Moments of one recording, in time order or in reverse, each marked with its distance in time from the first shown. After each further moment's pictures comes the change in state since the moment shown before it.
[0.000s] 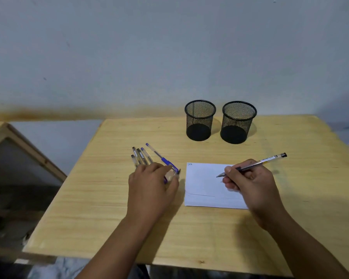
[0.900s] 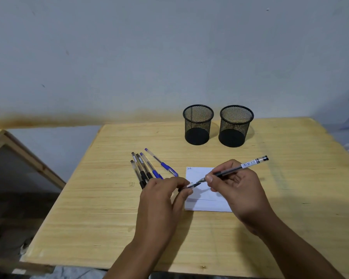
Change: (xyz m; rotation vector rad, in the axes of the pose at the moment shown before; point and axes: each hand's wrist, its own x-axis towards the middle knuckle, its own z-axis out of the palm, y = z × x) left_hand -0.027 0.021 -0.011 -0.375 0.046 0.101; right_hand -0.016 -0.017 0.021 0.028 -0.177 -0.109
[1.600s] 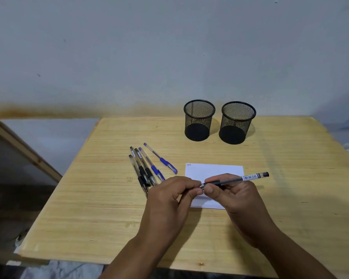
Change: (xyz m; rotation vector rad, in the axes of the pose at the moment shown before) left_hand 0.001 0.011 0.005 -0.228 0.051 0.192; right_hand -0.016 0.016 -0.001 0.014 -0.060 0.030
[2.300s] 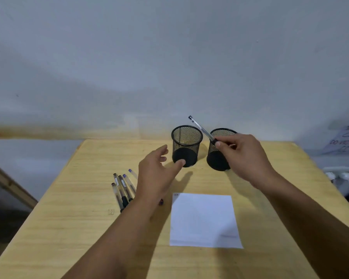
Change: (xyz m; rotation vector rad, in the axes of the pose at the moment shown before) left_hand 0.122 -0.052 0.038 -0.105 0.002 -0.554; right_hand 0.129 -0.077 -0.044 -0.721 0.217 -0.232
